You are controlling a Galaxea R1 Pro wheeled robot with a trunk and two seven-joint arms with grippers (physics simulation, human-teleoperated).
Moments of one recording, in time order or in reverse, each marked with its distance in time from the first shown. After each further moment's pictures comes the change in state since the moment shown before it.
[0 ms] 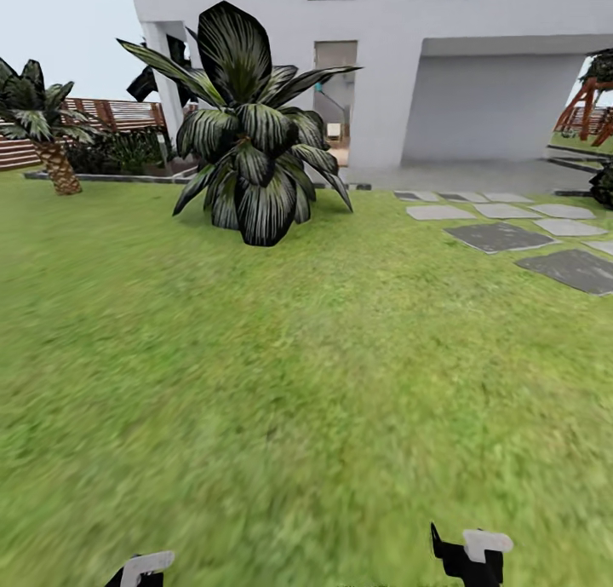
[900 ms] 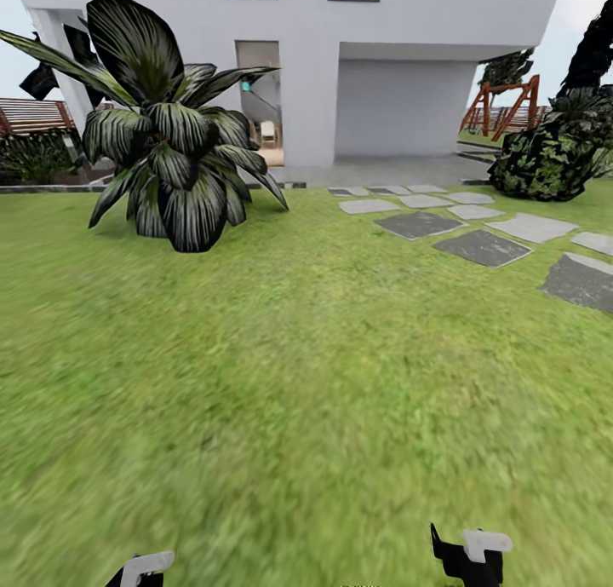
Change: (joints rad) left arm 0.000 0.000 0.000 0.001 0.001 0.001 0.000; right arm 0.000 0.000 0.002 0.000 0.000 0.003 0.001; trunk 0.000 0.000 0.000
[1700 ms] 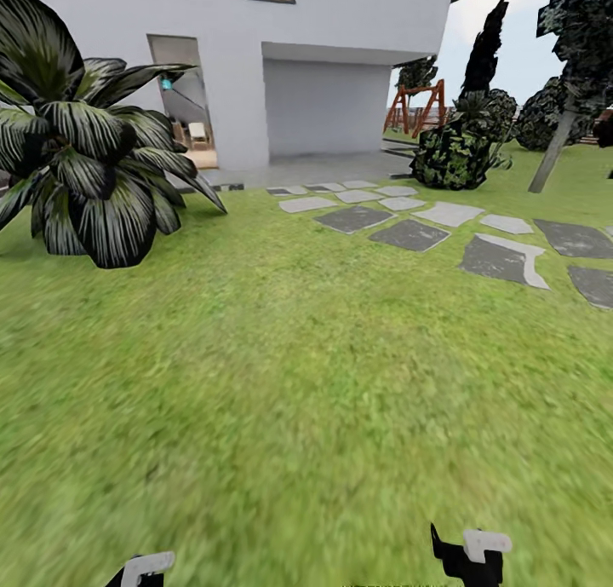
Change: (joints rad) left arm 0.000 0.000 -0.003 0.001 -0.003 0.000 0.000; right arm 0.000 0.000 0.000 0.001 0.000 0.000 0.000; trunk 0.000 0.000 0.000
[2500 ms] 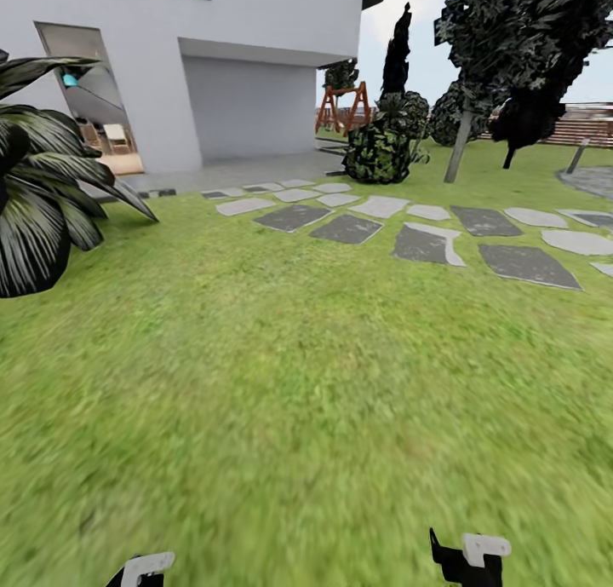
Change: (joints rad) left arm 0.000 0.000 0.000 0.001 0.000 0.000 0.000; right arm 0.000 0.003 0.000 0.018 0.000 0.000 0.000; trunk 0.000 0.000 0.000
